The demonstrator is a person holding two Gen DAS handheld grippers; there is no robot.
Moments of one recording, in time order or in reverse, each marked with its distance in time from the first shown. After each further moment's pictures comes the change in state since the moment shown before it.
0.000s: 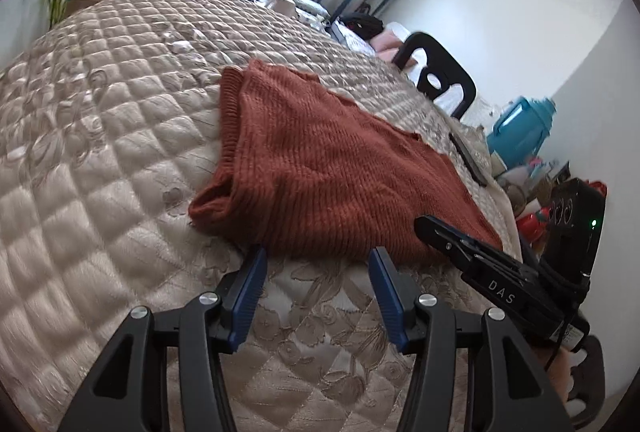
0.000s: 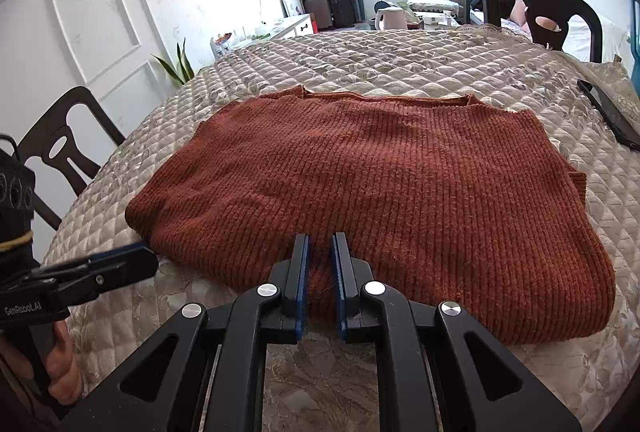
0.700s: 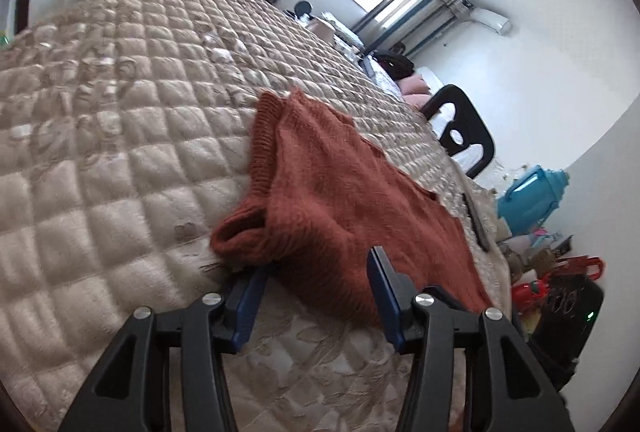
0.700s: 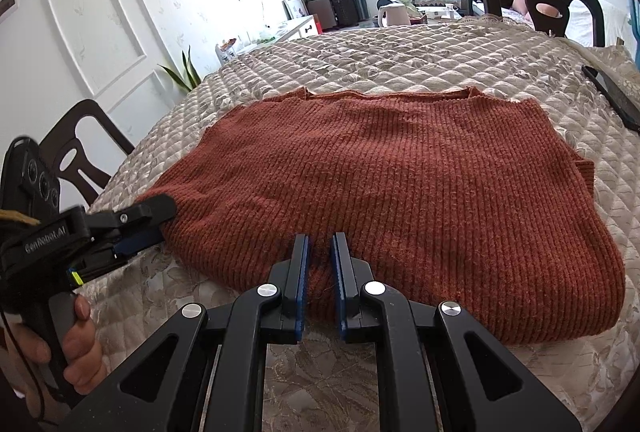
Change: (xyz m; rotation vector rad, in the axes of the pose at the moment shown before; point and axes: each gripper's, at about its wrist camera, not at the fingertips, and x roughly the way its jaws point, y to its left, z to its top) left arm 0.008 0.015 0.015 -0.188 -0.110 0.020; right arm 0.001 -0.009 0.000 0.049 -0.004 0.058
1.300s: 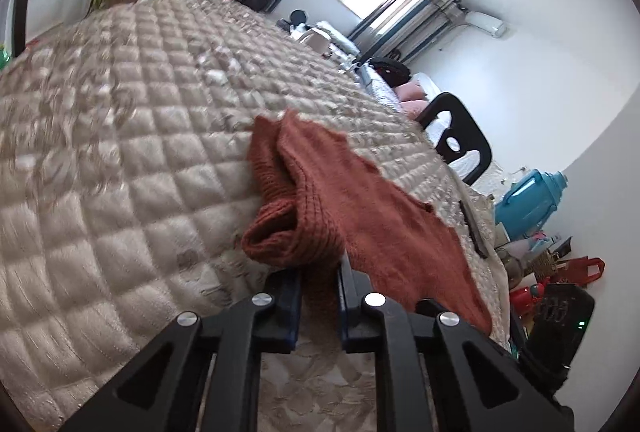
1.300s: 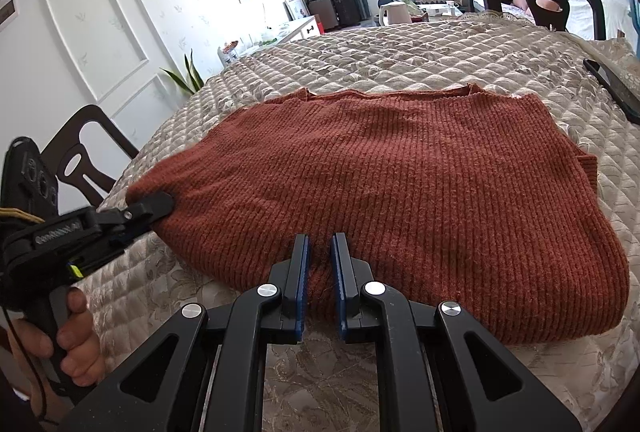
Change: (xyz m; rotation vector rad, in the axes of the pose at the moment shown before) left arm -0.008 -0.006 0.016 0.029 -0.025 -0.019; right arm 0.000 -0.002 -0.001 0.019 -0.003 0.021
